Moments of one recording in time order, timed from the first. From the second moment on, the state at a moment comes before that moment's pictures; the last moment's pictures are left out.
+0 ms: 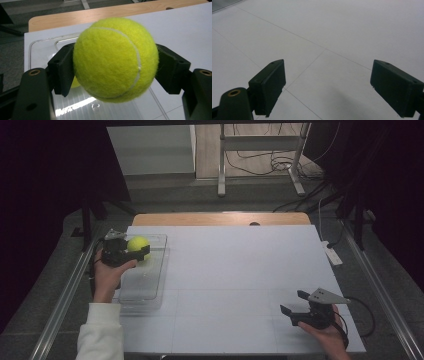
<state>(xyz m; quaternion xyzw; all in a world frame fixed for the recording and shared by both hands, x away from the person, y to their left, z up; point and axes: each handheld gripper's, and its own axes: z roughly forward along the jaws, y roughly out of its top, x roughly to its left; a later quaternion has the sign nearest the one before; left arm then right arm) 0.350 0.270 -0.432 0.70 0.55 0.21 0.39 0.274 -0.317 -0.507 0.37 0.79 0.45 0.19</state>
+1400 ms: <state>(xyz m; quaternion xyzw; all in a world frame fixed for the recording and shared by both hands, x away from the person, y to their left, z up) 0.363 0.285 -0.456 0.72 0.60 0.19 0.30 0.274 -0.317 -0.508 0.37 0.79 0.44 0.19</state>
